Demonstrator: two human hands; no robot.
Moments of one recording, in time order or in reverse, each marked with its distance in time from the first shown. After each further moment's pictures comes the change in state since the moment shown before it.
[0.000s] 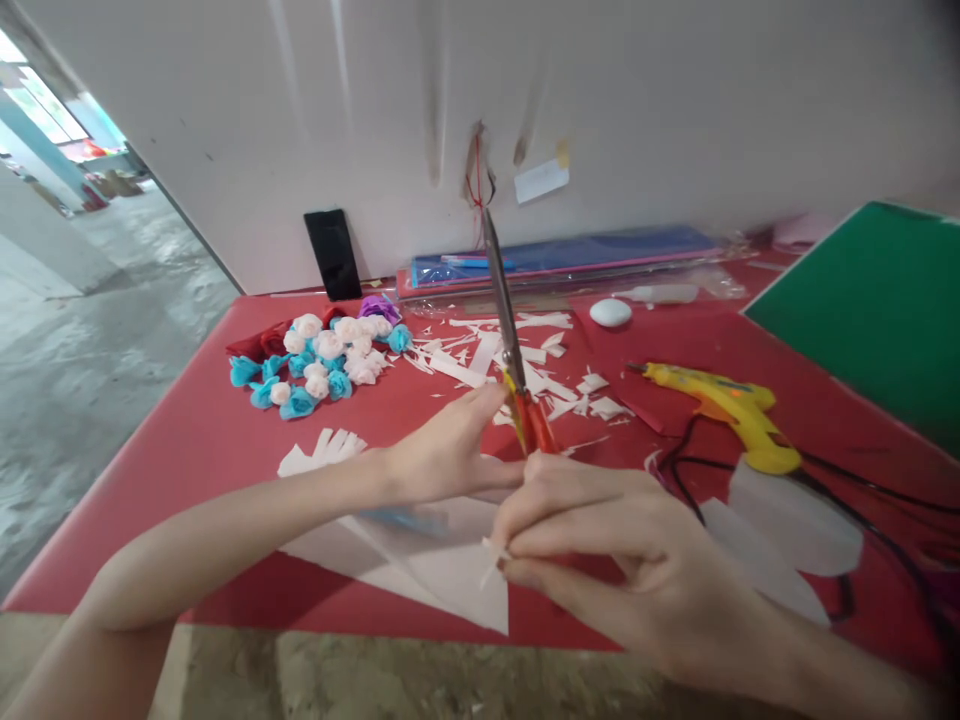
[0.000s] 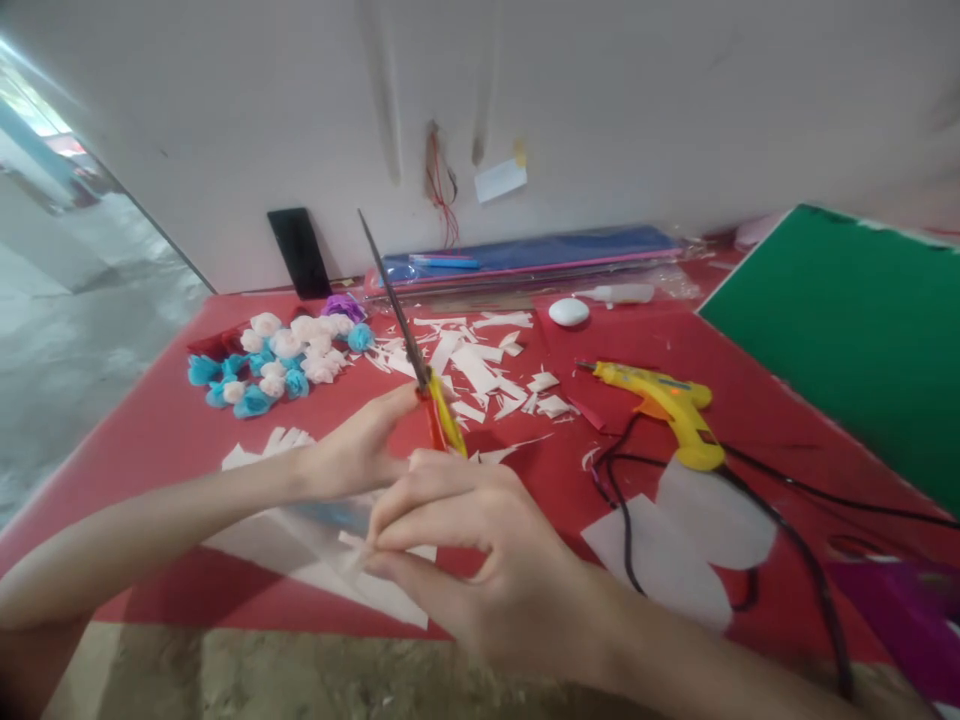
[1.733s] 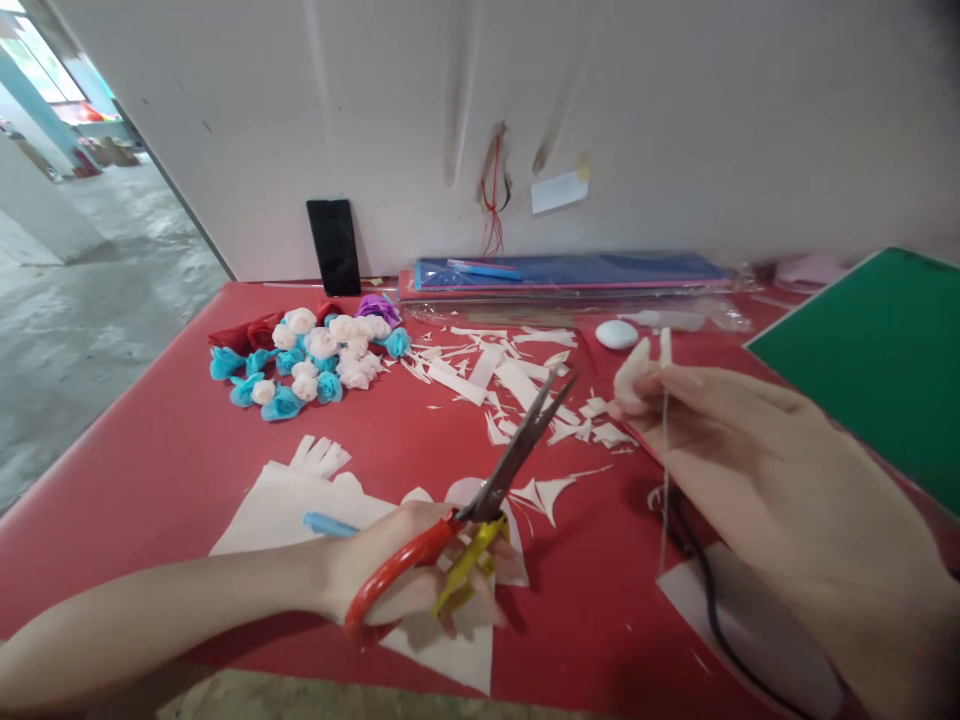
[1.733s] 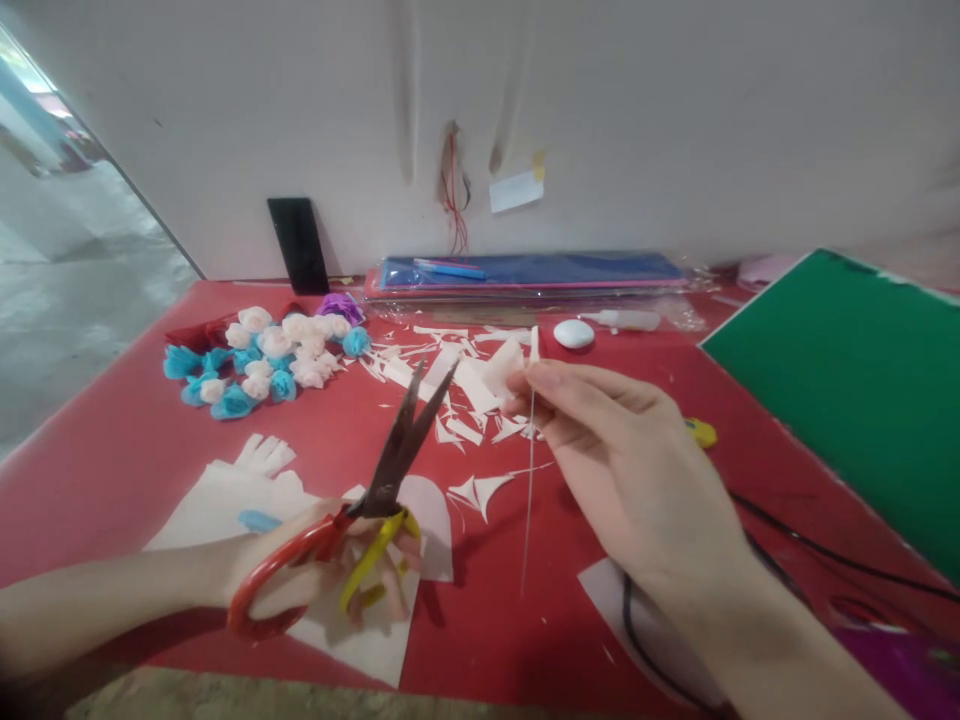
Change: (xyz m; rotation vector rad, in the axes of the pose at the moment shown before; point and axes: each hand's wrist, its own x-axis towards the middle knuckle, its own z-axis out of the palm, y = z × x) left_hand -0.057 -0.009 0.010 -0.794 -0.313 -0.305; right_hand 0.013 0.030 -0.045 0.031 0.595 0.601
